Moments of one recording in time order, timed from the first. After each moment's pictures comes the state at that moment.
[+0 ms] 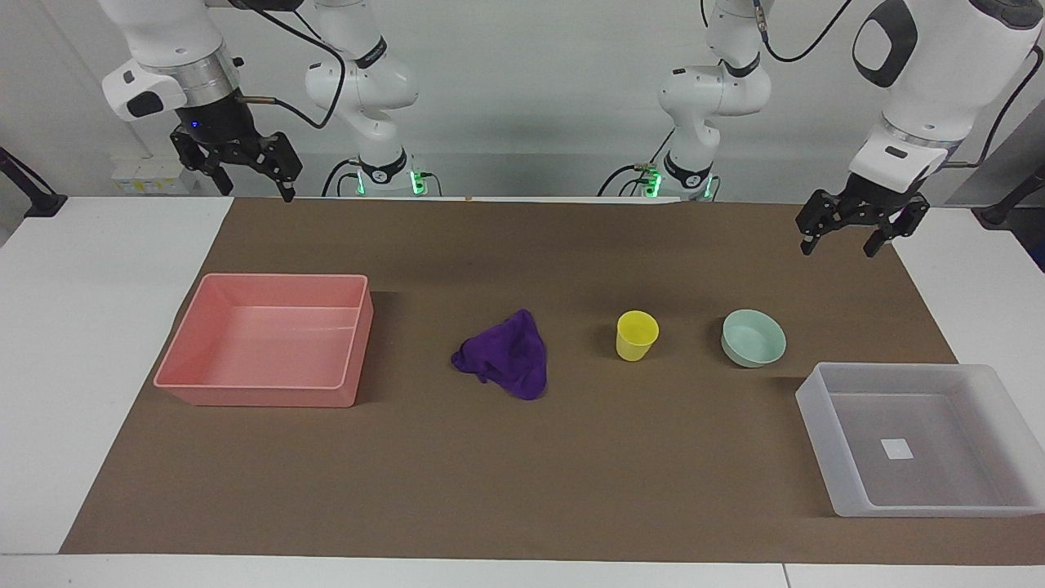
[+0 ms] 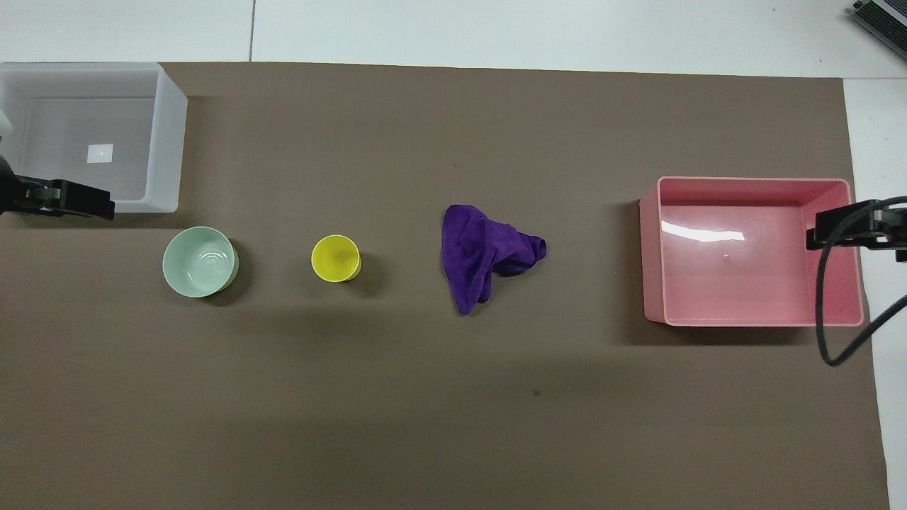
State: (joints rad) left arm -0.06 -0.02 0.01 -1.65 0.01 1.73 0.06; right arm 0.03 -0.06 -0.07 -1.54 -0.01 1.49 0.11
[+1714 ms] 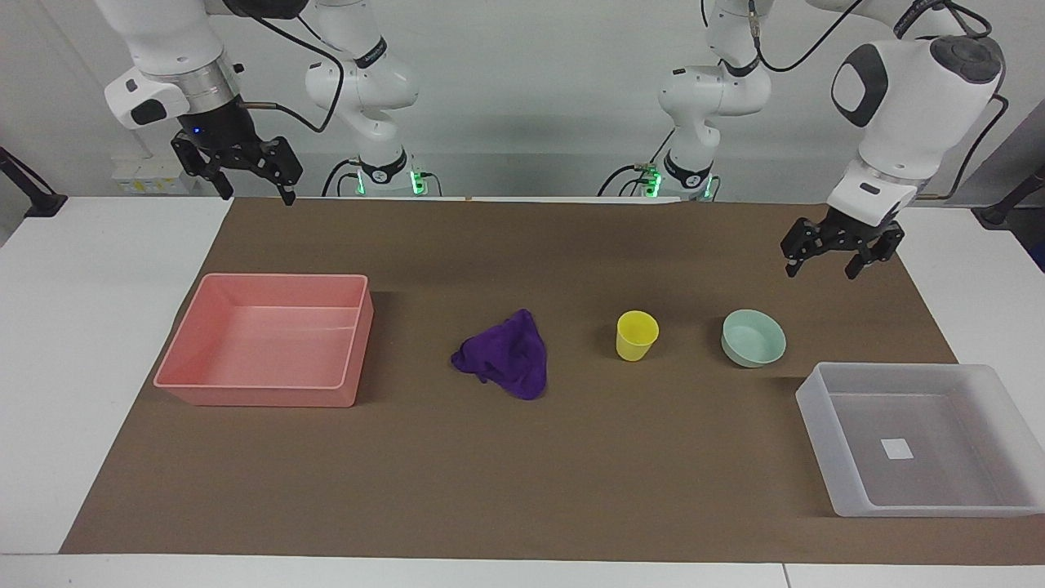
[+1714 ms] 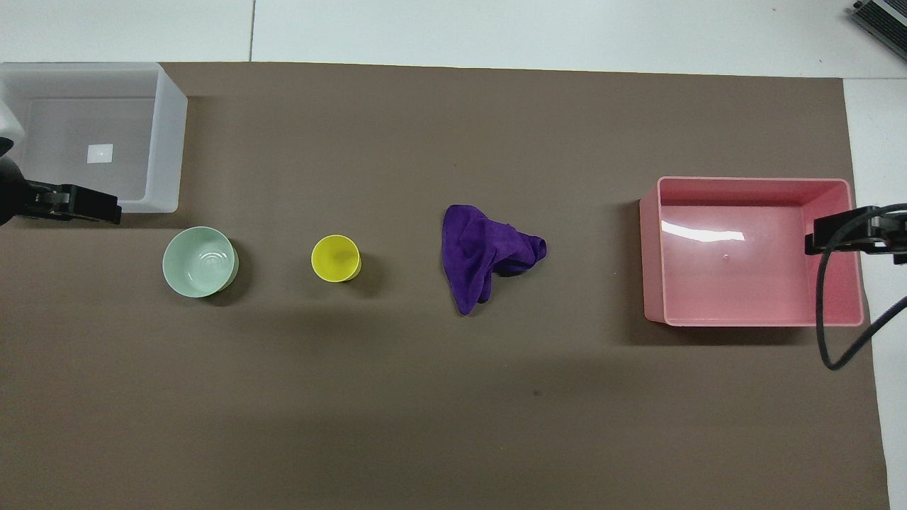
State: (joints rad) left arm -0.04 -0.03 0.01 -1.91 0.01 1.99 0.07; right arm 0.03 -0.06 -0.06 -1.57 -0.01 1.51 0.09
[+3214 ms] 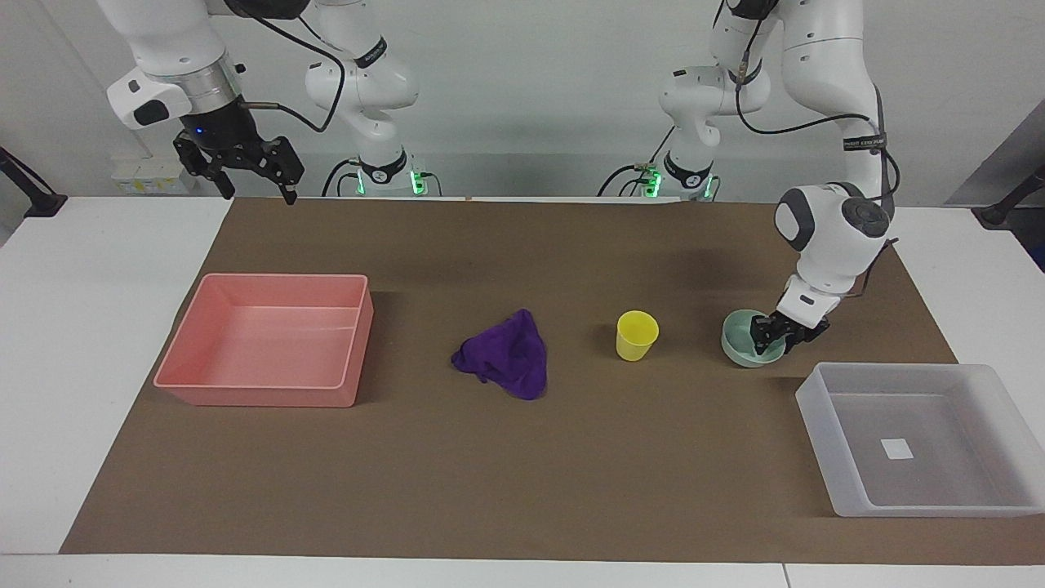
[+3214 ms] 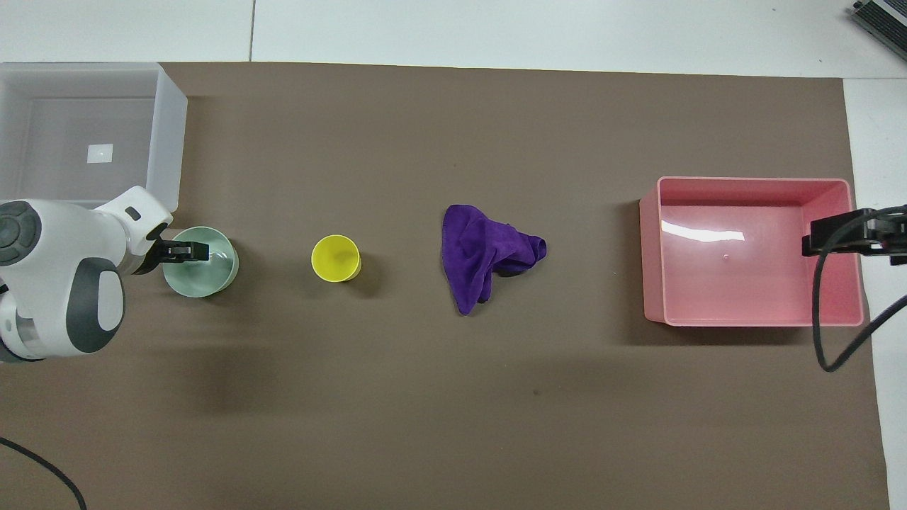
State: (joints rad) left arm 0.01 0.18 0.01 -2.20 -0.06 2.48 0.07; right arm 0.03 -0.07 -0.06 -1.58 -0.01 1.51 0.09
